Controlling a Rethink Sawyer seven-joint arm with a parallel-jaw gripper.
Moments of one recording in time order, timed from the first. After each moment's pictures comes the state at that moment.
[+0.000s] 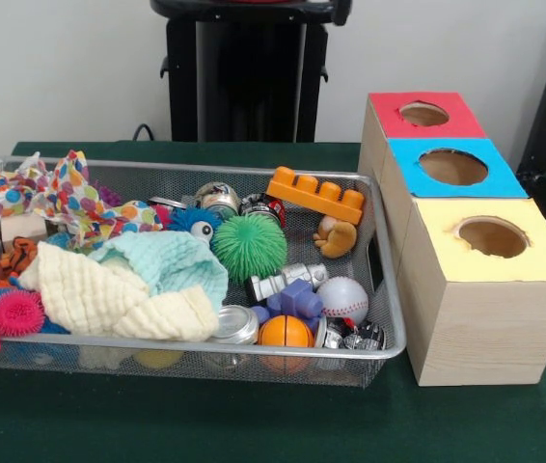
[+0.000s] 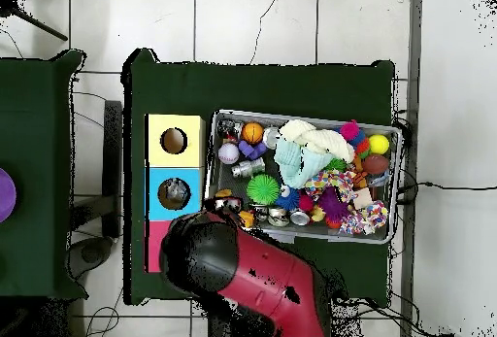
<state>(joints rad) 0.16 -0.90 -0.47 1.83 0.31 0.70 2.78</state>
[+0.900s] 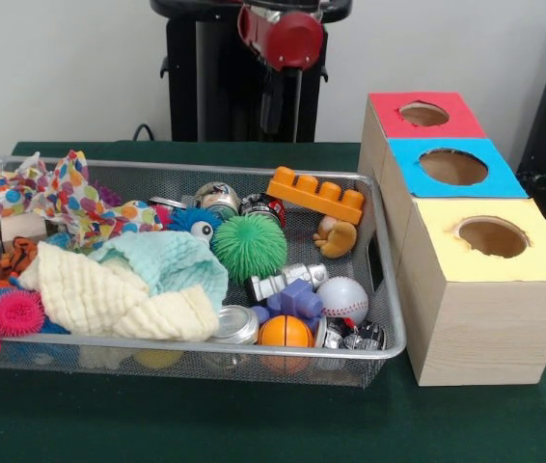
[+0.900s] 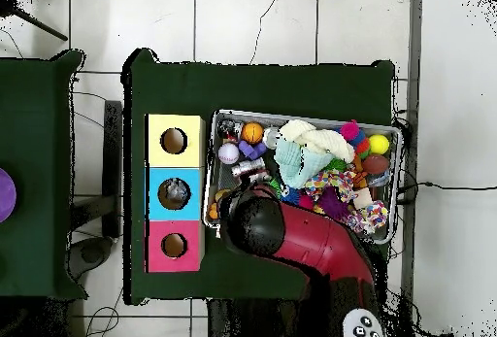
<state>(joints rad) -0.22 -0.85 -0.09 1.88 0.05 0.39 2.70</state>
